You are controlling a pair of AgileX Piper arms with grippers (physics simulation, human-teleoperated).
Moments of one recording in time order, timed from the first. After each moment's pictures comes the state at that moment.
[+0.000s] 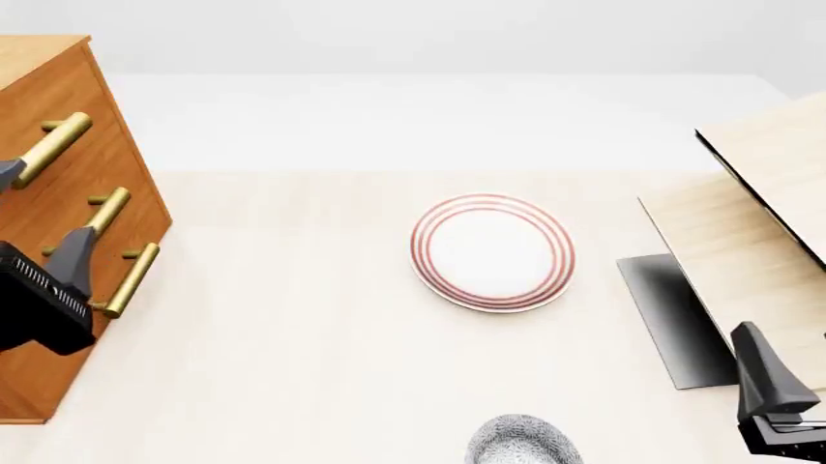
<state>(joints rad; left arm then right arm) 0.02 0.69 -0.29 -0.37 1.35 0.00 0.01 0.00 0.00 0.00</state>
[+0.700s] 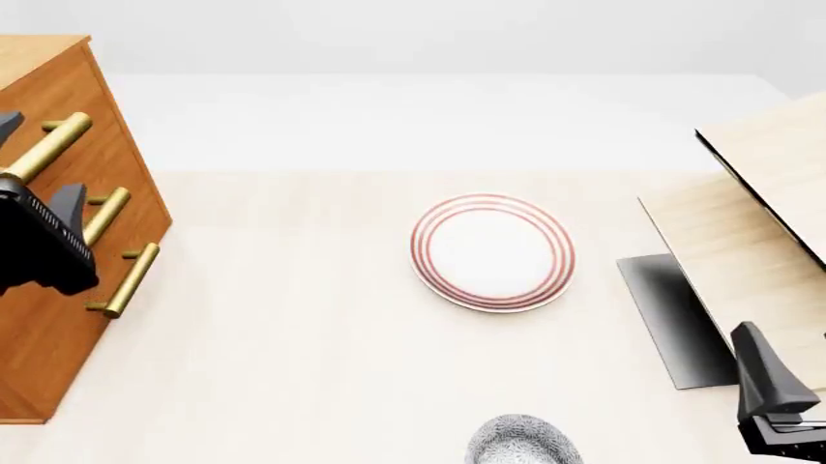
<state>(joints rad) 0.07 0.87 -0.42 -0.43 1.43 0.00 0.01 0.00 0.00 0.00</state>
